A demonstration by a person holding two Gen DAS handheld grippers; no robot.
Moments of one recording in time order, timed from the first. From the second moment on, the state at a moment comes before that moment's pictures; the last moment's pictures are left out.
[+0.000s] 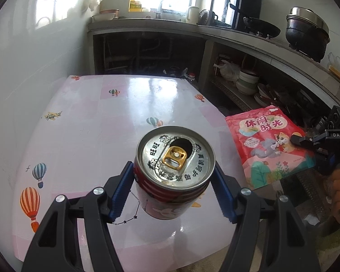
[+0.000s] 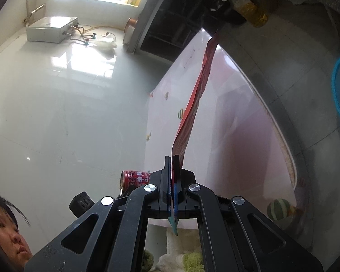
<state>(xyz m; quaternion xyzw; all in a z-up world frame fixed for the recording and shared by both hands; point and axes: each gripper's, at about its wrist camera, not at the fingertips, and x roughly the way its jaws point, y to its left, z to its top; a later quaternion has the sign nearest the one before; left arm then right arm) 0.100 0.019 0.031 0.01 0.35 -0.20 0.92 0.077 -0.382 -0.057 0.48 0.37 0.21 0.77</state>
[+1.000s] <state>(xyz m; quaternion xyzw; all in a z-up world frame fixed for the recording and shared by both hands) 0.153 -0.285 0.037 0.08 0.41 -0.44 0.79 -0.049 -0.568 -0.193 0.49 0.38 -0.19 0.76</state>
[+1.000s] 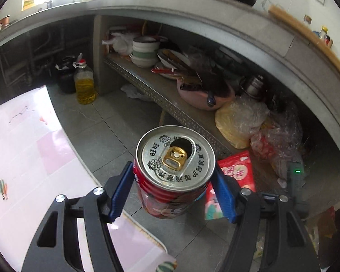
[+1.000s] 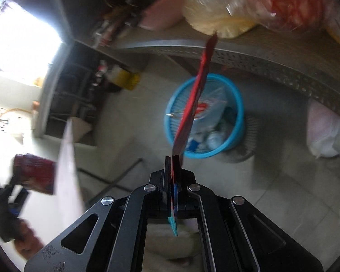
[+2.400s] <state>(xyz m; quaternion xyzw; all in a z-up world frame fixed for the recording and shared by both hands) 0.186 -0.359 -0.016 0.14 0.47 -0.44 0.75 0.011 -0.579 -0.272 0.31 0.47 -0.30 0.77</state>
